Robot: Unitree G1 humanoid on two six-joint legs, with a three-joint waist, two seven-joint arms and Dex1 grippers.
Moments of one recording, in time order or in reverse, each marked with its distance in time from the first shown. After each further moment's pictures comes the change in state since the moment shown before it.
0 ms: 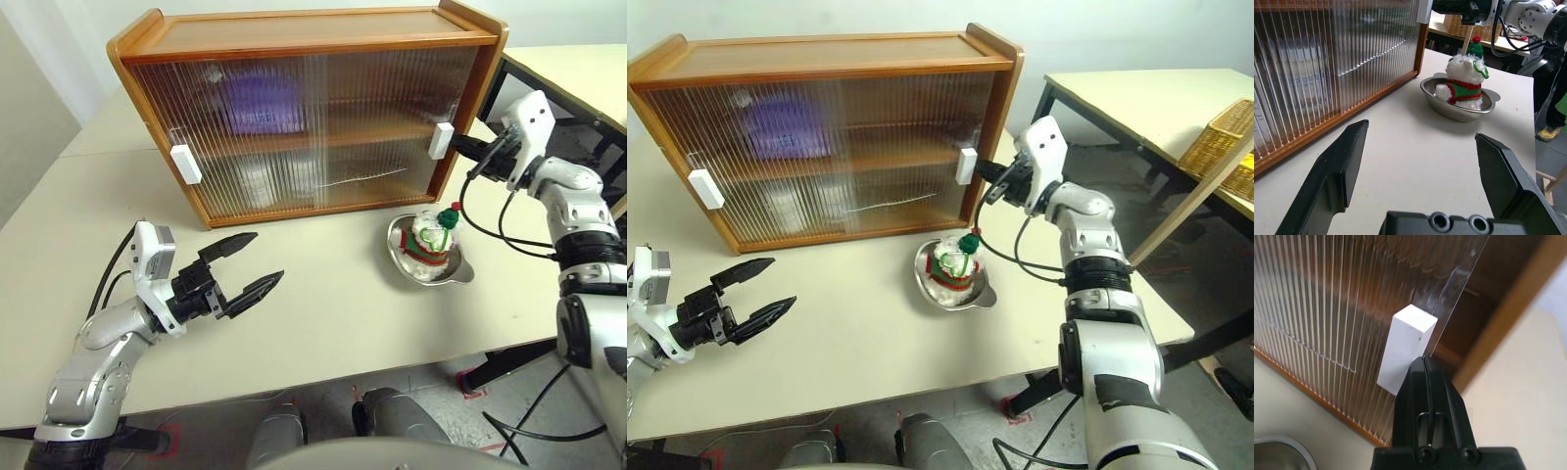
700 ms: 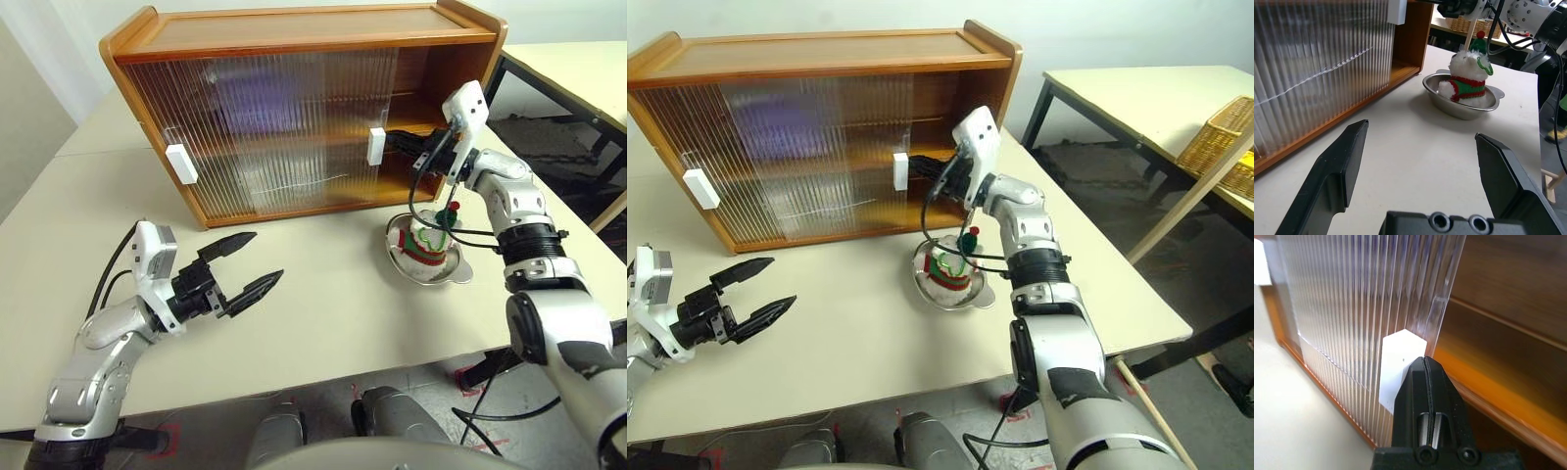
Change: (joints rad) left arm -0.002 0.000 0.000 0.000 0.018 -0.001 0.010; right arm -0.045 0.209 0.042 -0.114 0.054 0.108 0.035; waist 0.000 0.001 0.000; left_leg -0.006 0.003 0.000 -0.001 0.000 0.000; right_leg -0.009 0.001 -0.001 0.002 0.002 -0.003
